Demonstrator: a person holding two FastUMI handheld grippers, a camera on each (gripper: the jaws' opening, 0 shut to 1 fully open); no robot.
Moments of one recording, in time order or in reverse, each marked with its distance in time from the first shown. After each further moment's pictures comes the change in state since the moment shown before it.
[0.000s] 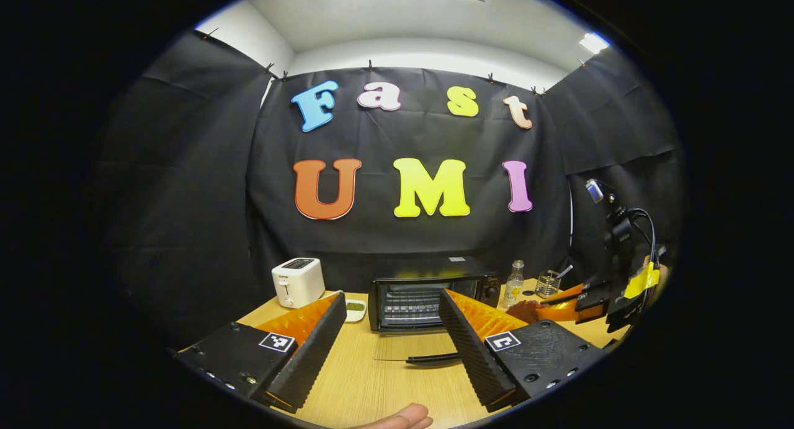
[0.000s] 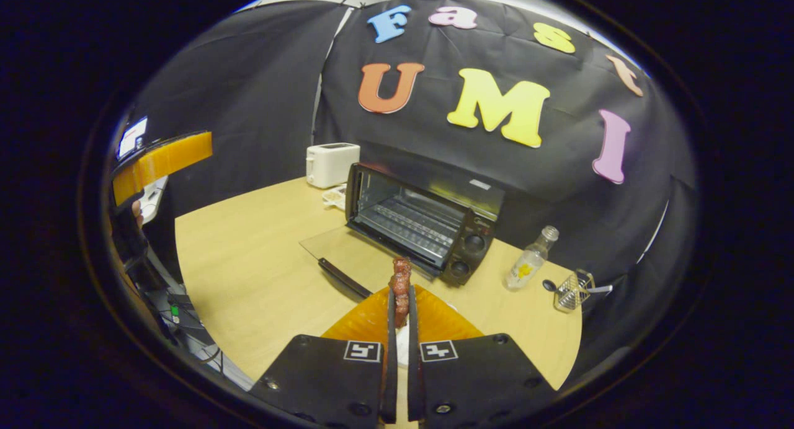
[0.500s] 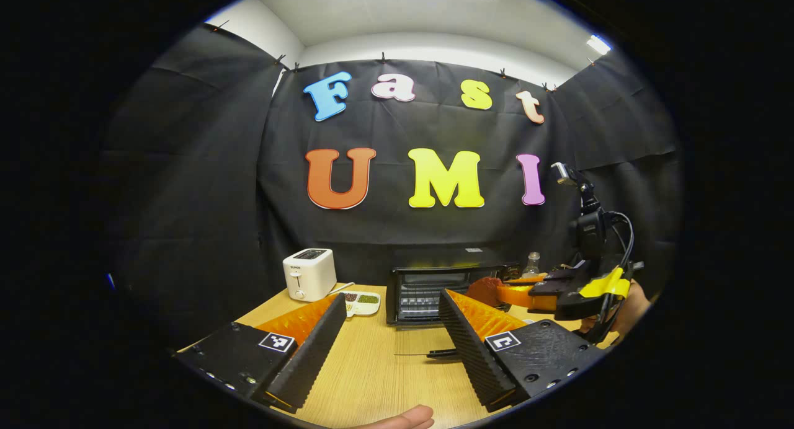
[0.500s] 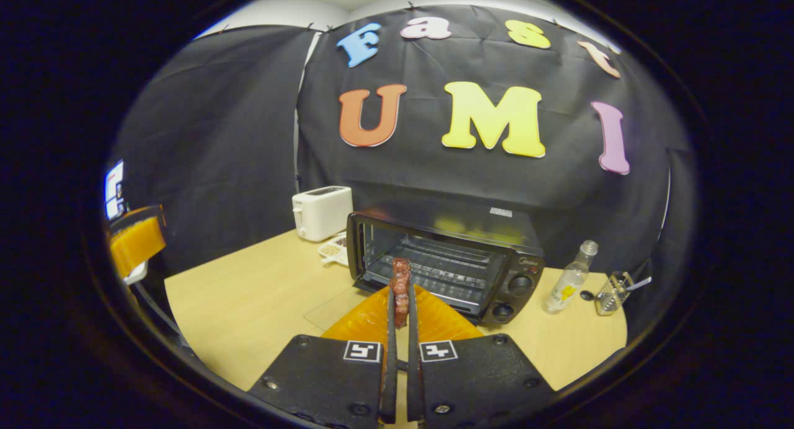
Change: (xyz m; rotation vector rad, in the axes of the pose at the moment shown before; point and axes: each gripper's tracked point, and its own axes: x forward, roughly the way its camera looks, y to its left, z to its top) left arm 0.009 0.038 -0.028 -0.024 0.042 0.039; right arm 0.107 0.035 0.066 0.246 -0.171 0.000
